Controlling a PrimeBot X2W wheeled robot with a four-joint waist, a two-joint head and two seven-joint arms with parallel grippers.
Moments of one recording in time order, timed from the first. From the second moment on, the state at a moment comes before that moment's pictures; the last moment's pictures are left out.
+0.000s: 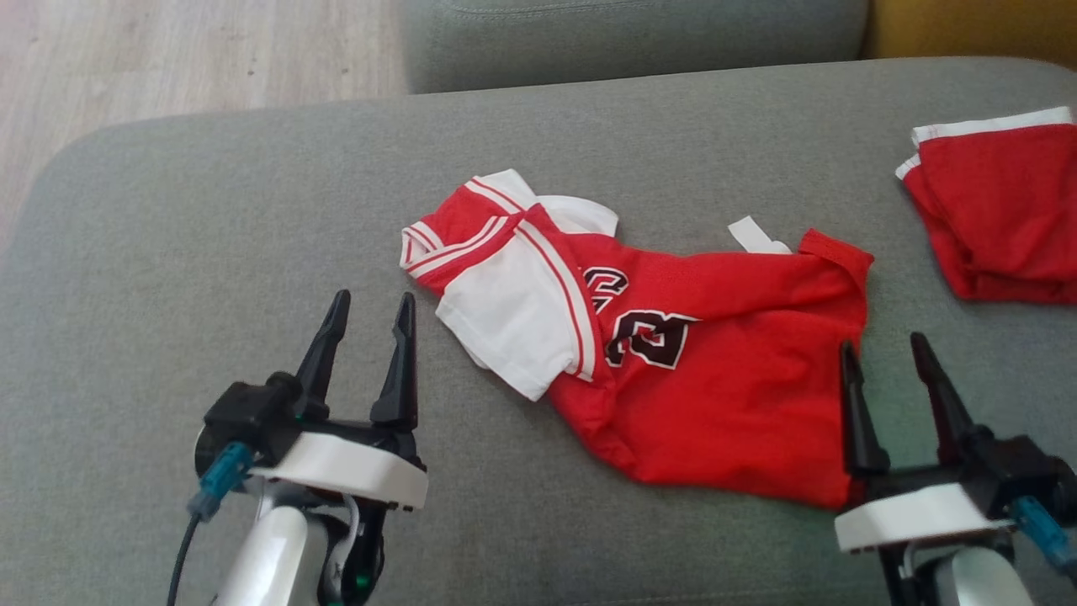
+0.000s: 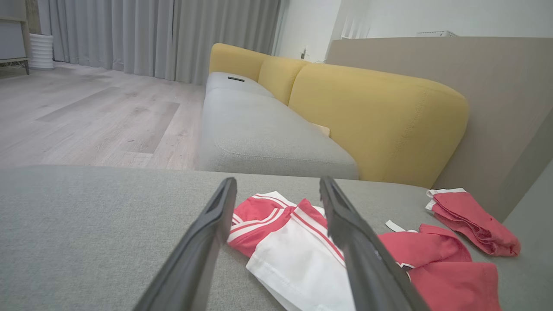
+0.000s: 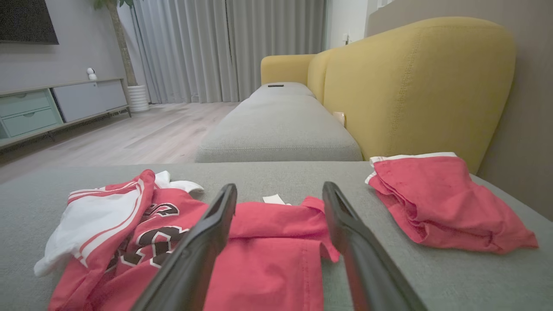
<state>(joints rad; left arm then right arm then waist) -0.11 0.05 -0.29 0.12 -0.30 0.01 -0.25 0.02 -0.05 -0.02 0.15 0.04 0.13 -0.25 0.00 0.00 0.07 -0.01</state>
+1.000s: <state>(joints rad) -0.41 0.04 -0.39 0.65 -0.39 0.10 -0.25 -0.03 -0.05 0.02 0.13 0.08 0.13 -0.25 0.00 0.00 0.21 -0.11</state>
